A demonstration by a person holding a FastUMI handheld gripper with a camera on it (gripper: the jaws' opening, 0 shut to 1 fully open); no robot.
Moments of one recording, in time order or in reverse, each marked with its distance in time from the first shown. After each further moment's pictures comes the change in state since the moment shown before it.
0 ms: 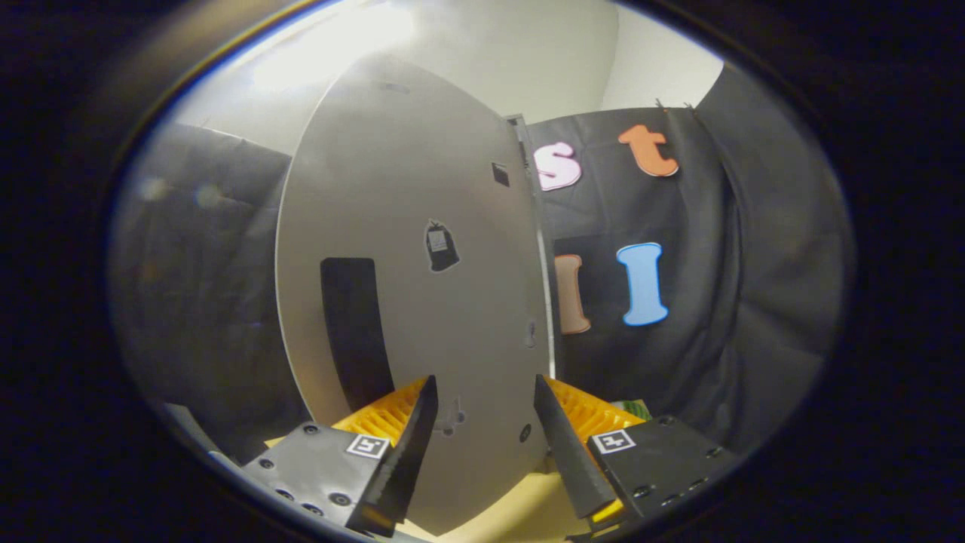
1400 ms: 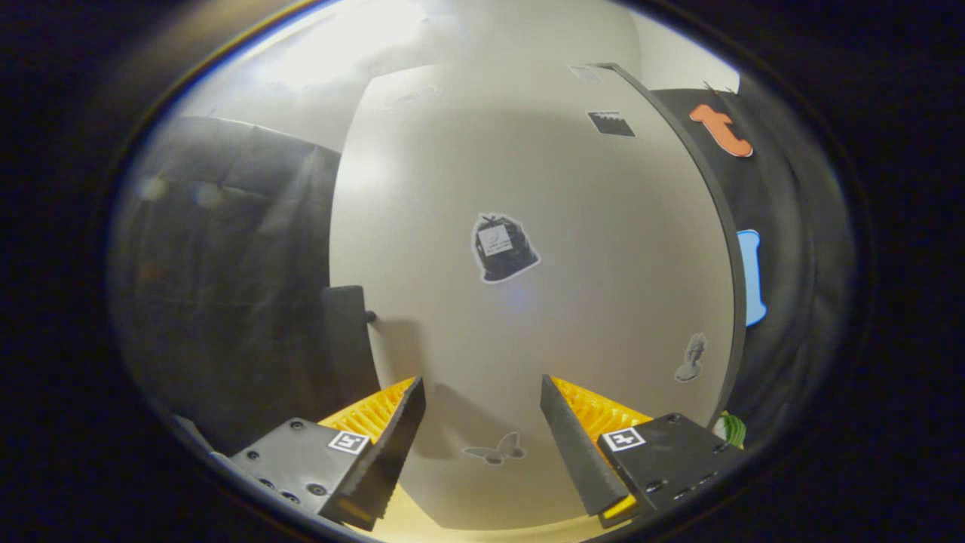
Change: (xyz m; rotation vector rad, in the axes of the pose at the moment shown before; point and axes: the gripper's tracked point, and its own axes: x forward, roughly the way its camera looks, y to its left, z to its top) arm 0.183 0.137 -0.021 0.033 -0.005 0.121
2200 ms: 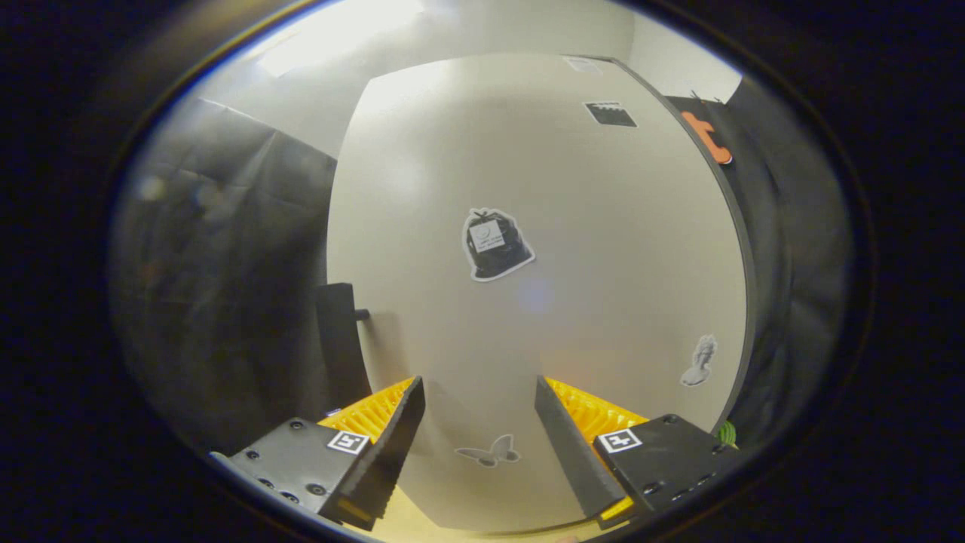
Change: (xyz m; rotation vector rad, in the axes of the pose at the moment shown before) arm 0.029 0.002 -0.013 -0.026 -0.034 -0.185
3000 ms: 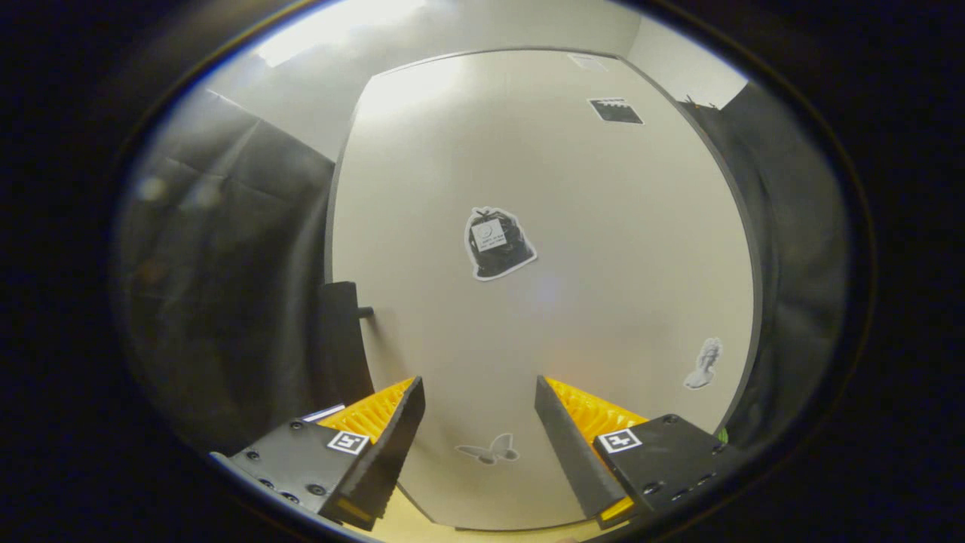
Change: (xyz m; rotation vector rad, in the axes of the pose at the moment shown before) arm 0.008 0.003 -0.009 -0.023 0.010 -0.071
